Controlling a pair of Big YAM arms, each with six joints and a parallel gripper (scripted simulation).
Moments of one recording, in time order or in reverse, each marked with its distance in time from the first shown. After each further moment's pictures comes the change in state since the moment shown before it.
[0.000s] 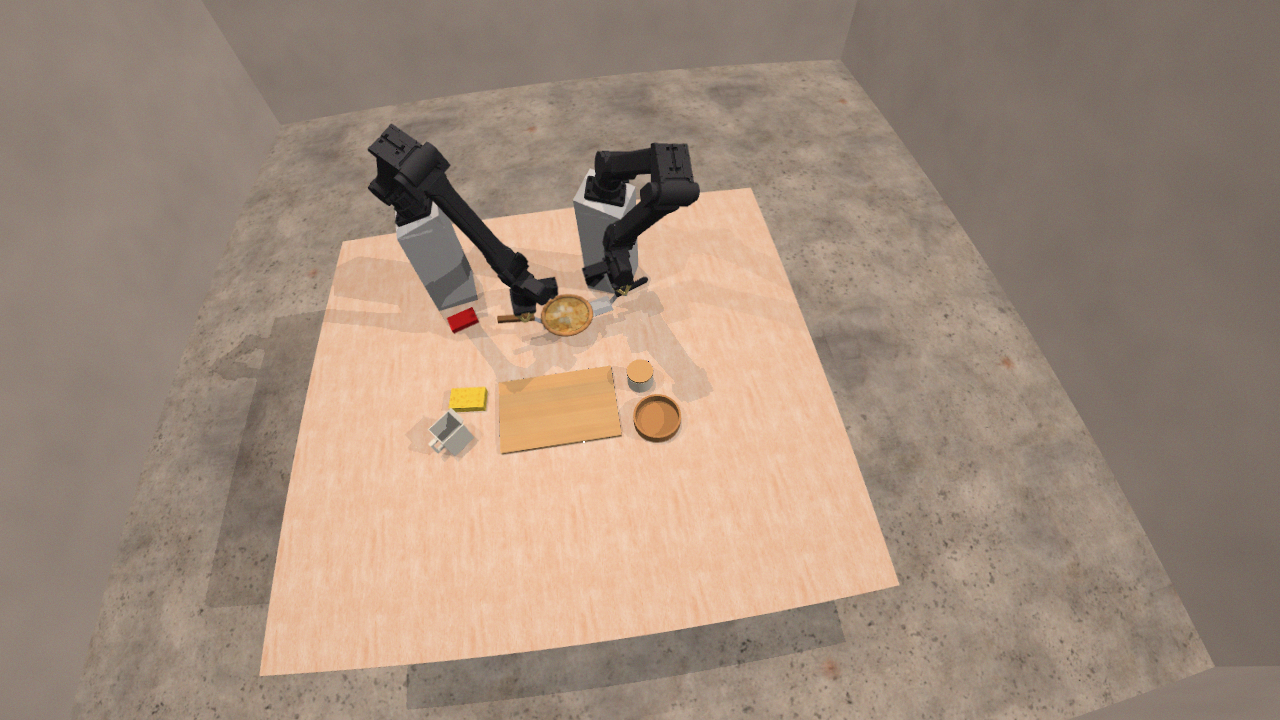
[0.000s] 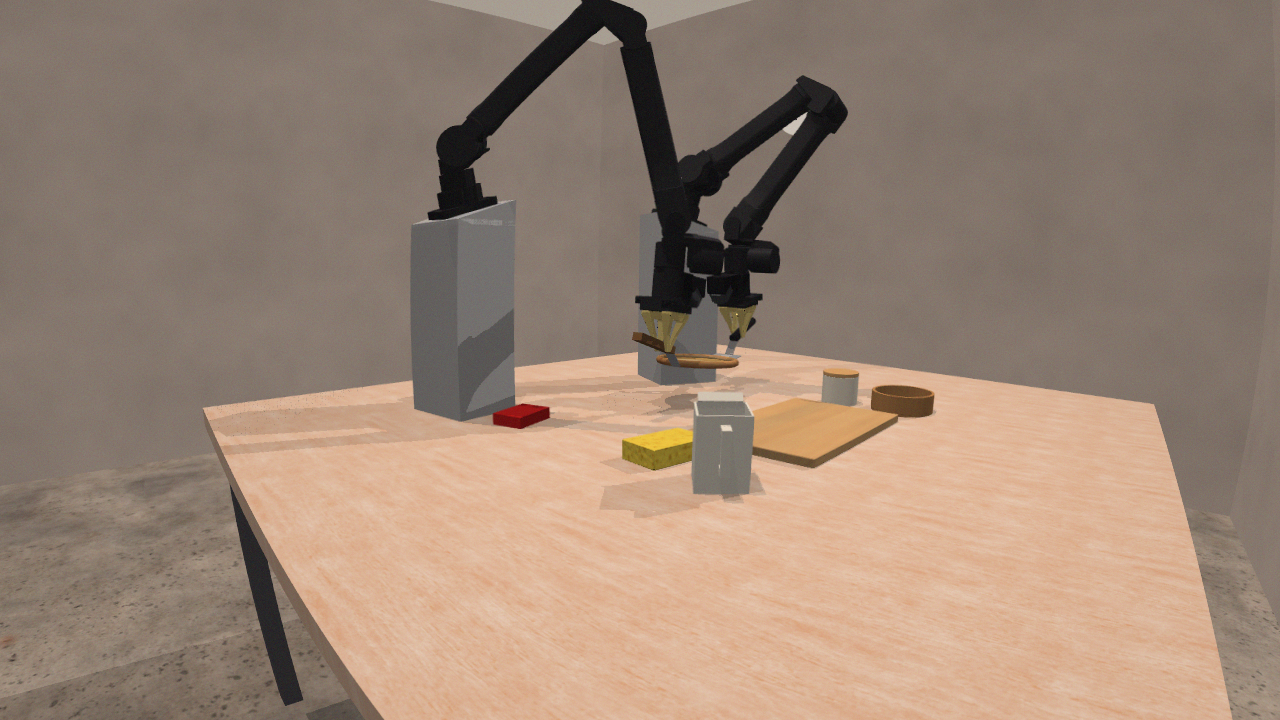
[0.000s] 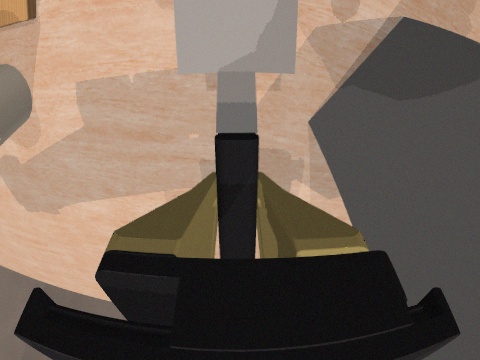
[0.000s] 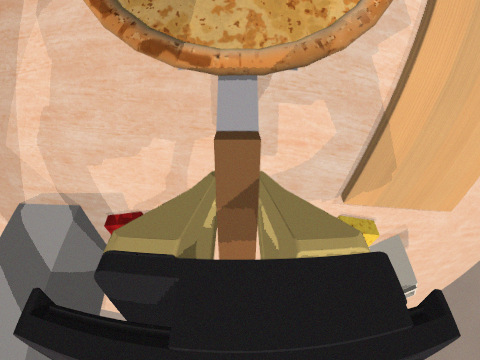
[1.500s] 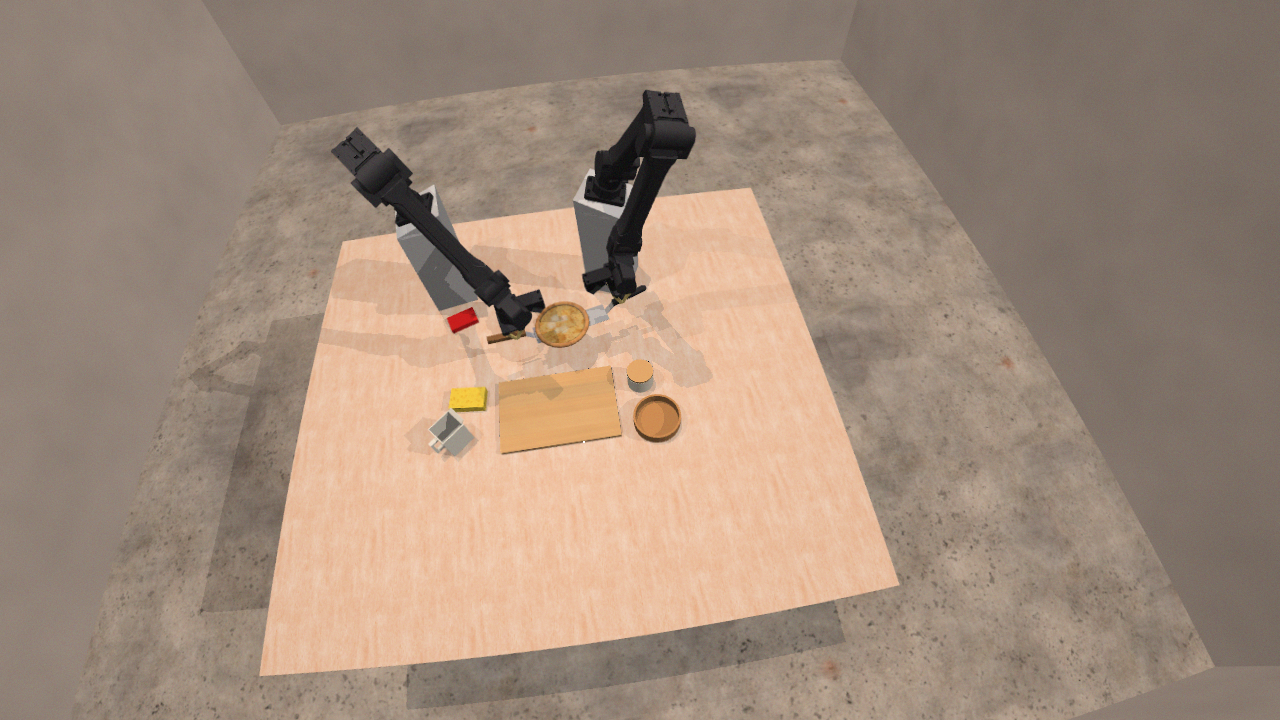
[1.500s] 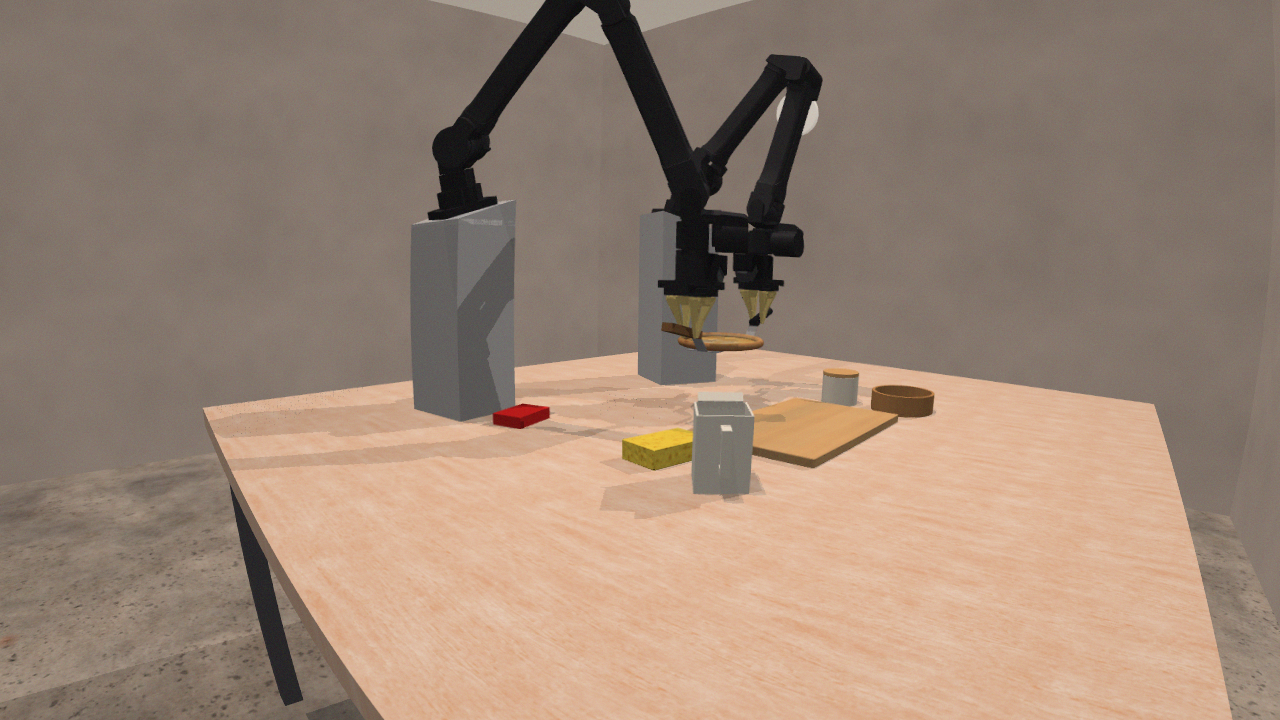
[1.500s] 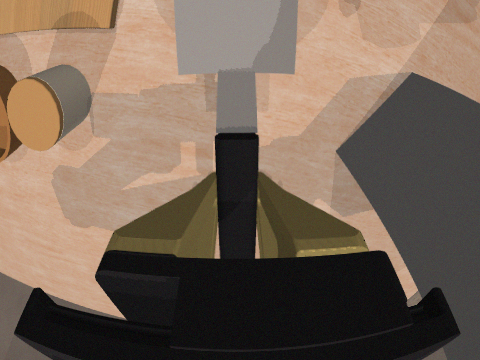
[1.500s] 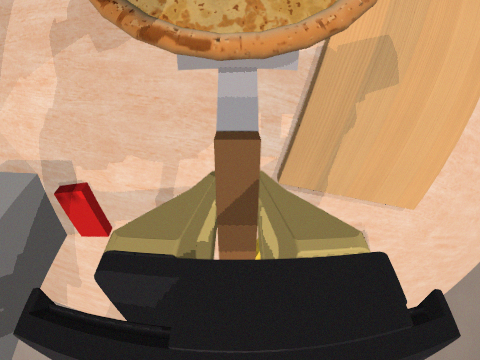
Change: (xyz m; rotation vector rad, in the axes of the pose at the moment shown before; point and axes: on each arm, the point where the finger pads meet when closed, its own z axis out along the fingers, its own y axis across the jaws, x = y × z) left arm -0.021 0.059 -0.040 0.016 -0.125 -0.074; right arm 0.039 -0.079 -0.029 -0.008 -0.115 -0.075
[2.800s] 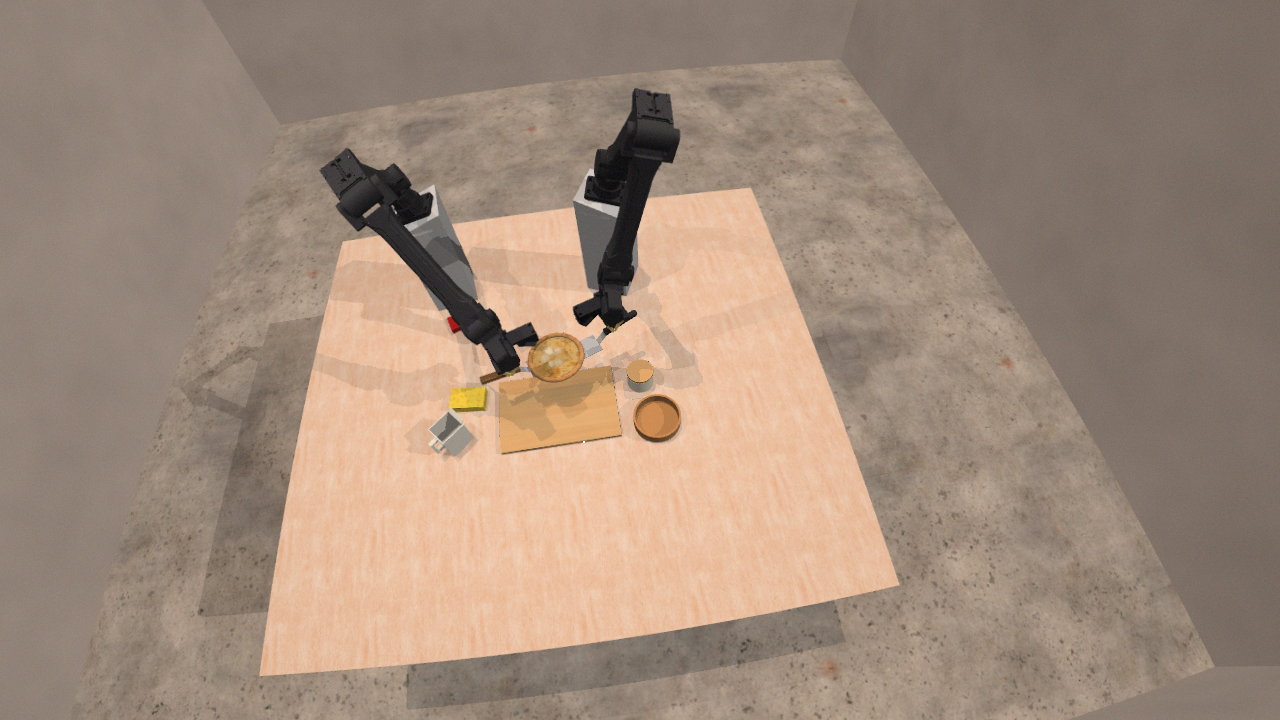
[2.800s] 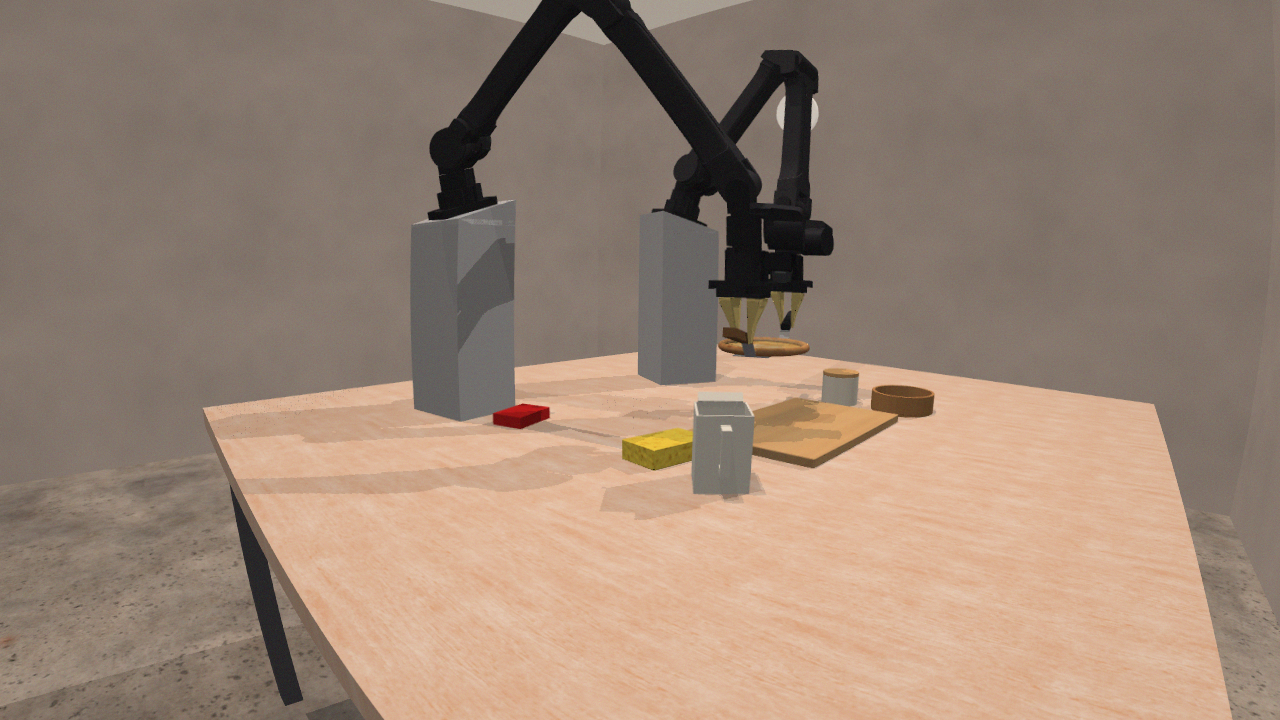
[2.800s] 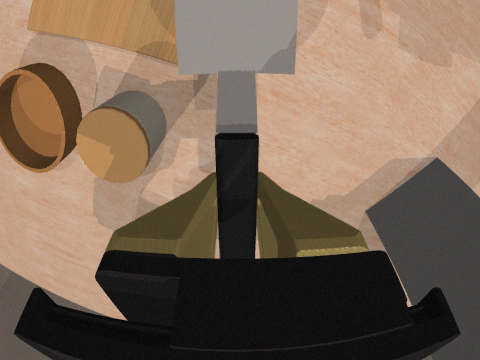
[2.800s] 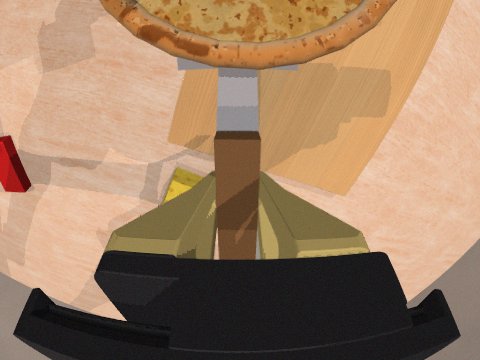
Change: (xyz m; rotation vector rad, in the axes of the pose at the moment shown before) left arm -0.062 0.090 -0.002 -0.026 -0.021 -0.156; right arm 0.048 -0.119 -0.005 0.016 -0.011 -0.126
